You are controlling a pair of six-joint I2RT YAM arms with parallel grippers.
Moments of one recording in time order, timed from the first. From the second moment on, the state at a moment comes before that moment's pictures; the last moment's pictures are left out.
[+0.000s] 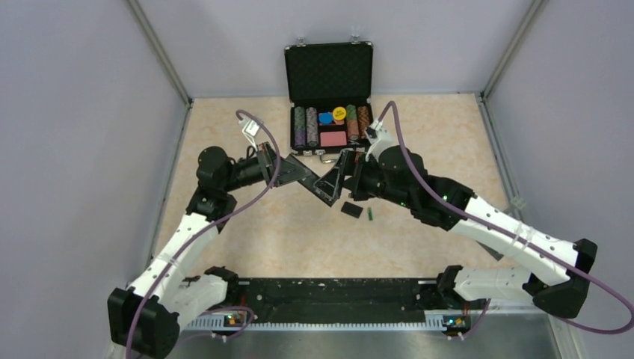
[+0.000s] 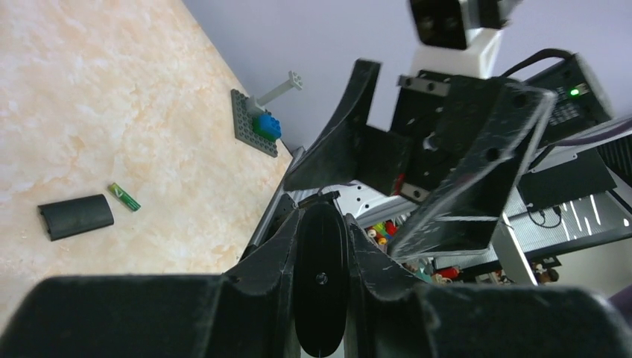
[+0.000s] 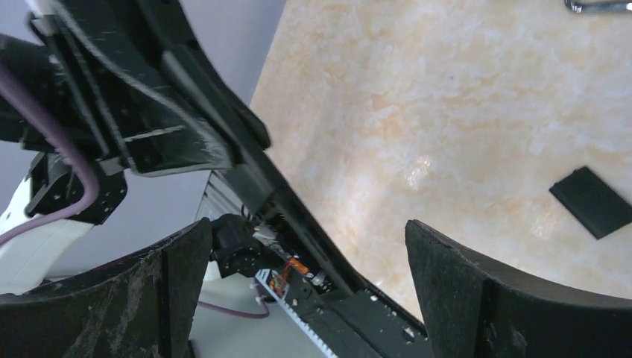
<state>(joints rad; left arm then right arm) -0.31 0.98 0.76 0.31 0.93 -1.05 1.01 1.12 1.22 -0.46 0.11 0.78</state>
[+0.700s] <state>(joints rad) -0.31 0.95 0.77 0.29 0.87 -1.05 1.01 1.09 1.05 -0.28 0.07 1.03</state>
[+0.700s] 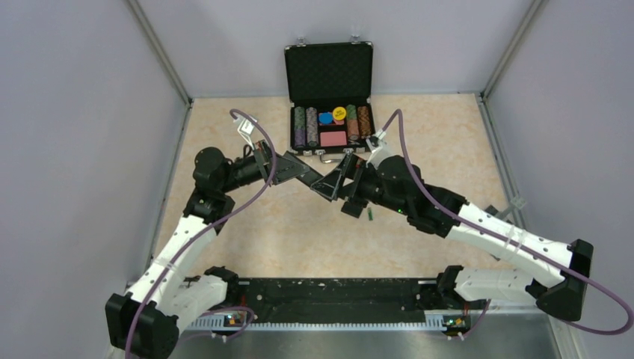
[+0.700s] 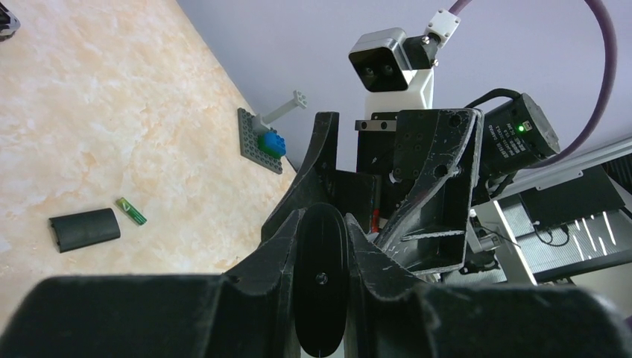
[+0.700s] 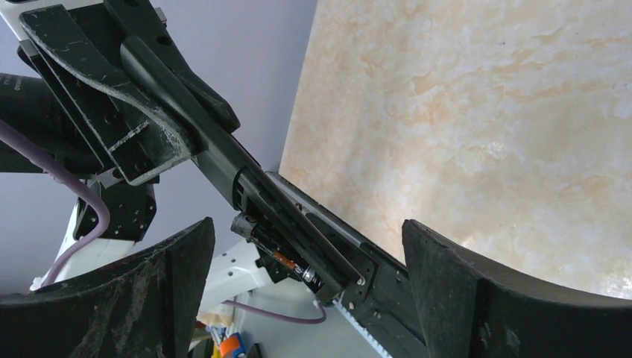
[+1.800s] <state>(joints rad) -0.31 0.93 0.77 0.29 0.87 -1.05 1.00 1.07 0.99 -0.16 0.04 1.12</state>
